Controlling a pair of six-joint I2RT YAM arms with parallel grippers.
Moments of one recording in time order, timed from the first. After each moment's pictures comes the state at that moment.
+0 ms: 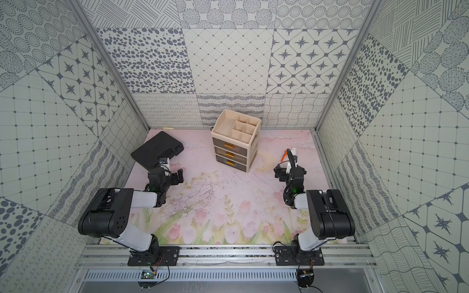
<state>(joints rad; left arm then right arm) -0.04 1.58 0.41 0.68 -0.05 -0.07 0.05 1.55 0.39 0.83 0.11 0.03</state>
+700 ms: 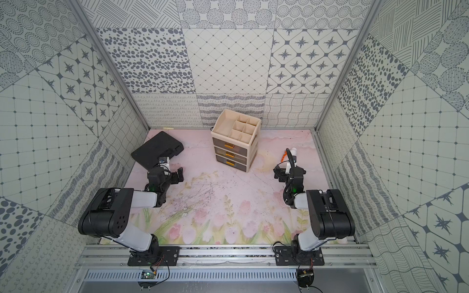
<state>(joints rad) -0.04 1.58 0.41 0.71 -0.04 -0.07 0.05 1.55 0.39 0.80 0.09 0.03</state>
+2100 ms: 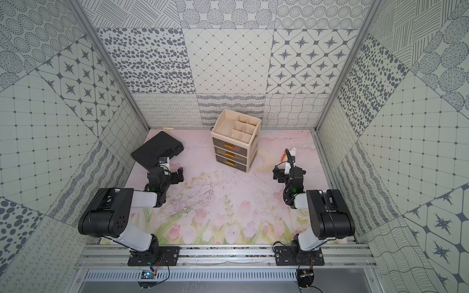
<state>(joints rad) -0.04 1.58 0.41 0.71 -0.04 -0.07 0.05 1.55 0.39 0.80 0.03 0.02</state>
